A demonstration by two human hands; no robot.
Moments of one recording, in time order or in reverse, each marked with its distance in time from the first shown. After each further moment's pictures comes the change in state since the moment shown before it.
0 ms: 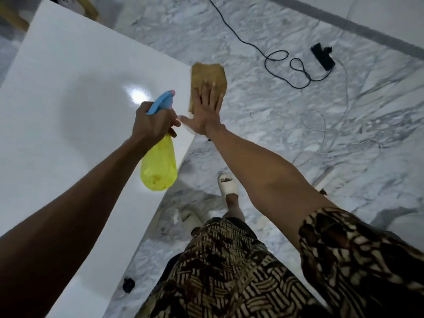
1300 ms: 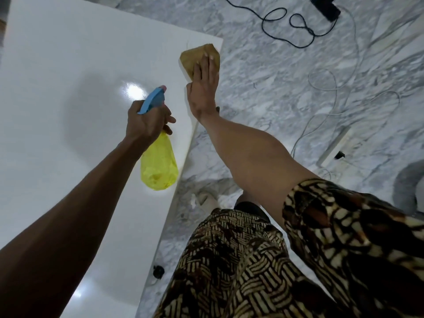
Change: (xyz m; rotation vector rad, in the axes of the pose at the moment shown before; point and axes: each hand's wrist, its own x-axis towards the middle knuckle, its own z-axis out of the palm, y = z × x) left_hand -0.035 -0.047 -0.035 0.079 -0.036 -0.039; right_hand -0.019 -0.037 0.048 0.091 0.487 0.120
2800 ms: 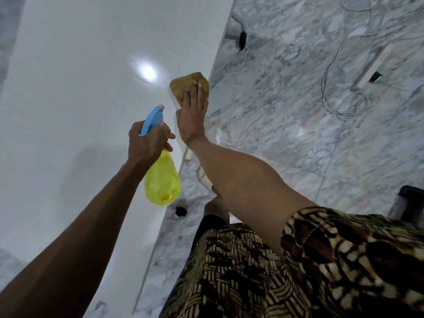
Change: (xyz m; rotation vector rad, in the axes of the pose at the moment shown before) left_hand -0.403 -0.349 -0.178 0.116 0.069 0.022; right_hand -0.557 -0.168 0.110 0.070 -0.065 -0.002
